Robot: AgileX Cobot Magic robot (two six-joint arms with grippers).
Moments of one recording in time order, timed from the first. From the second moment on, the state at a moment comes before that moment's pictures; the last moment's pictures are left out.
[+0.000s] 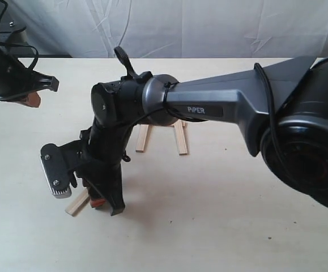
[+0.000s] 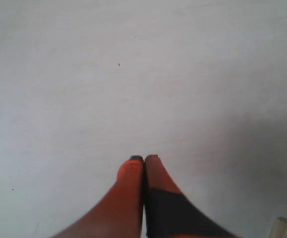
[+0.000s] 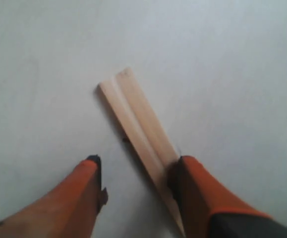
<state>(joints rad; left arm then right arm) 0.06 1.72 -1.16 -0.18 0.67 0.14 0.92 2.30 -1.69 0.37 0.83 -1.41</state>
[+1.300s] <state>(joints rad) 0.06 1.72 -1.16 -0.29 0.58 0.16 0.91 2.26 -1.80 0.11 1.02 -1.19</state>
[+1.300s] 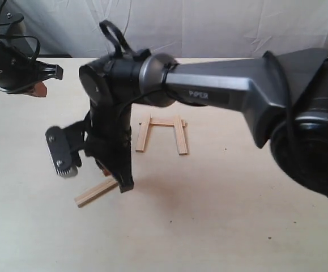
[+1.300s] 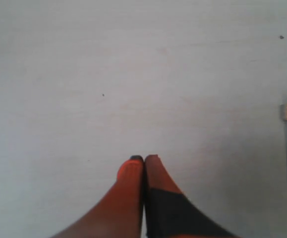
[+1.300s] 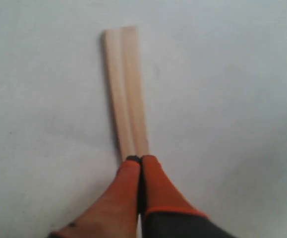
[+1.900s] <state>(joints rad) 0.07 1.80 -1.15 -0.48 0.56 0.29 0.79 2.23 -1.82 0.32 1.13 -1.22</state>
